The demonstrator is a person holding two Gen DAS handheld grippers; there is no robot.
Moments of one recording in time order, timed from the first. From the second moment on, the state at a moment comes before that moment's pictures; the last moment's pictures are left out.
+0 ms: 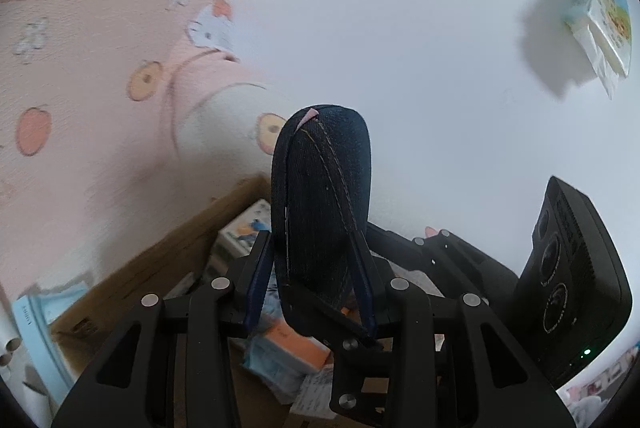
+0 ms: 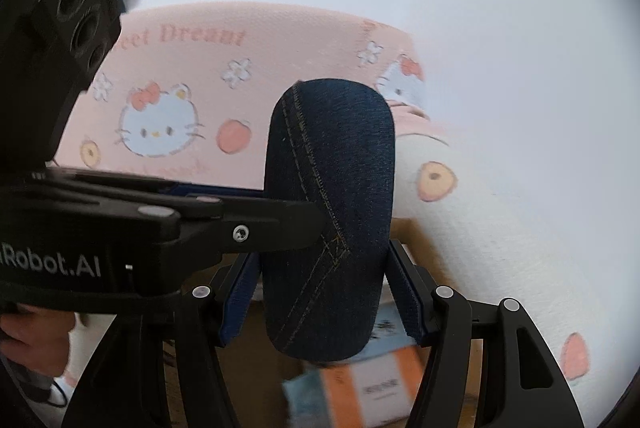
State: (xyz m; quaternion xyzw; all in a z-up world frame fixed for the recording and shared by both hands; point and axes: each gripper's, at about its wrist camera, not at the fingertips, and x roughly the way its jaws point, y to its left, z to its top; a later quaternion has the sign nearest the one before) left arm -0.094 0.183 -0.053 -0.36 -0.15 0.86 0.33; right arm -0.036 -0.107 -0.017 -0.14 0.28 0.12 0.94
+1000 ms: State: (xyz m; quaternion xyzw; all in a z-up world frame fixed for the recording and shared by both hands) left arm -0.150 0.244 -0.177 -0.54 -0.32 0.69 0.35; right arm 0.013 -0.184 -0.080 -0.25 0.47 0.15 0.83
